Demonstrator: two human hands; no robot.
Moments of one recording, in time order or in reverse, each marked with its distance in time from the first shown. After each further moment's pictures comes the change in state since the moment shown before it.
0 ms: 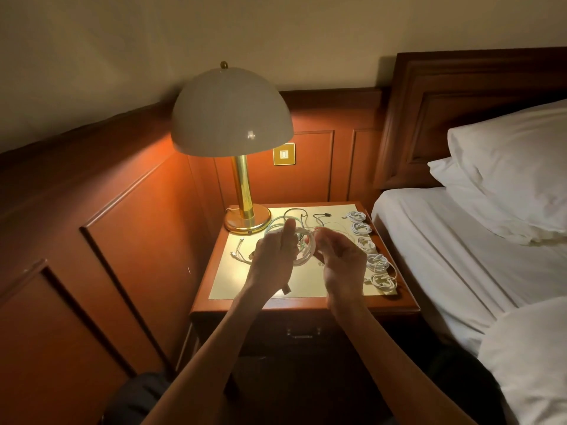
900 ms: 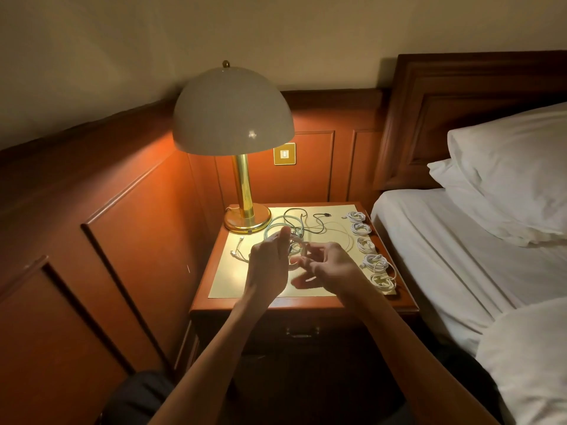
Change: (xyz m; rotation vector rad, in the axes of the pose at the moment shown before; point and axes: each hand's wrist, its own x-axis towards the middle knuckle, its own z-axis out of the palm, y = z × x) left_hand -0.008 -0.023 0.004 0.194 0.158 0.155; right_hand 0.008 -0.021 -0.007 -0.463 -0.566 0.262
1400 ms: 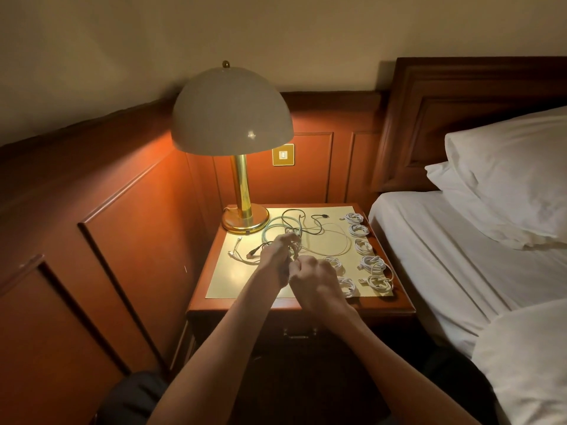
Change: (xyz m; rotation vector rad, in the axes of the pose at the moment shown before) left_hand 0.034 0.000 0.029 -0.716 -0.179 -1.163; right_hand -0.003 0.017 0.036 -0.617 0.183 -0.054
